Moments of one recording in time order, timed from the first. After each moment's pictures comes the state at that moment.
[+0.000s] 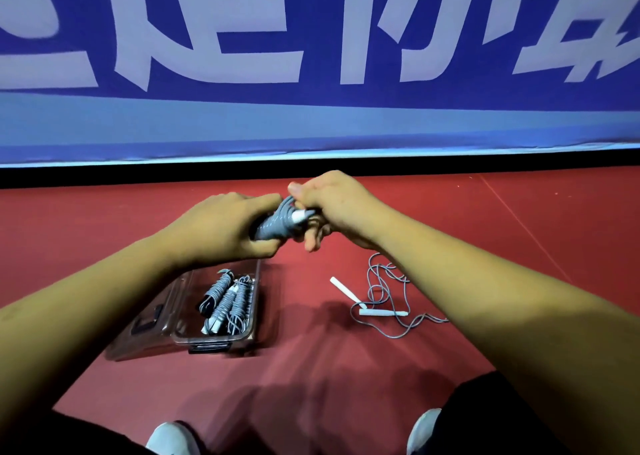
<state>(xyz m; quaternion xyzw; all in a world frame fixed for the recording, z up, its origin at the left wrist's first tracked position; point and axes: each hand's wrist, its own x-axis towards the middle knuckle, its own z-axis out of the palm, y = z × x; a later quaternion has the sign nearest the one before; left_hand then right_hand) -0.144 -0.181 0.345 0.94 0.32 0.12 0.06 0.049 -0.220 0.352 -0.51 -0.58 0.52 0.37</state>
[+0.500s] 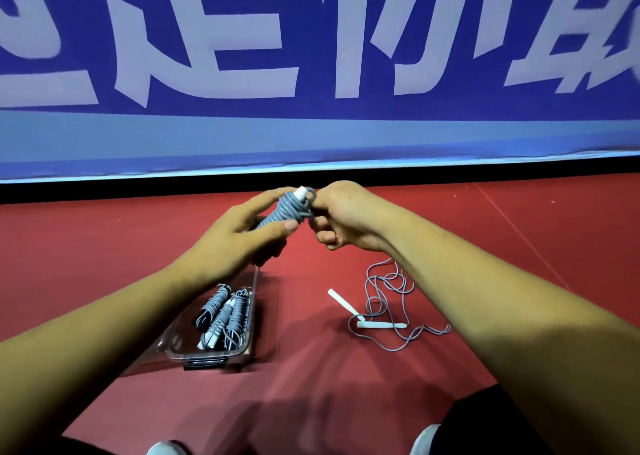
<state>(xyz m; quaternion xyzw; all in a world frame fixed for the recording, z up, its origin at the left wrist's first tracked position) -0.116 -0.199 0.340 0.73 0.29 0.31 0.53 0.072 -0.214 0.359 -0.56 -0.48 0.58 0.34</state>
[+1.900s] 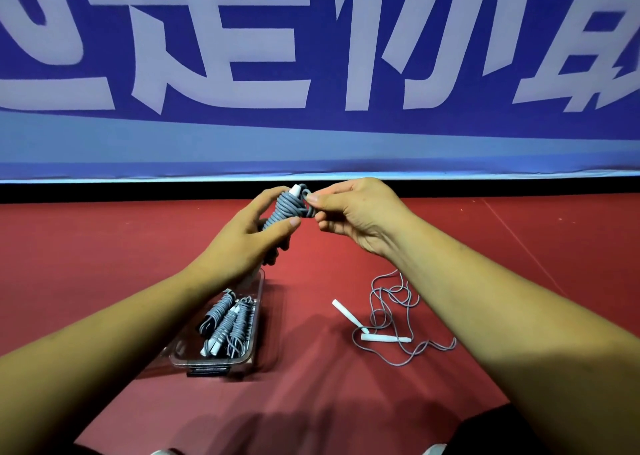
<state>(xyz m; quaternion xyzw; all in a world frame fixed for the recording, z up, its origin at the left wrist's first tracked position) -0.118 -0.186 0.333 0.71 0.36 0.36 0.49 0.066 -0.211 0.373 -0.51 -0.39 0.57 0.52</state>
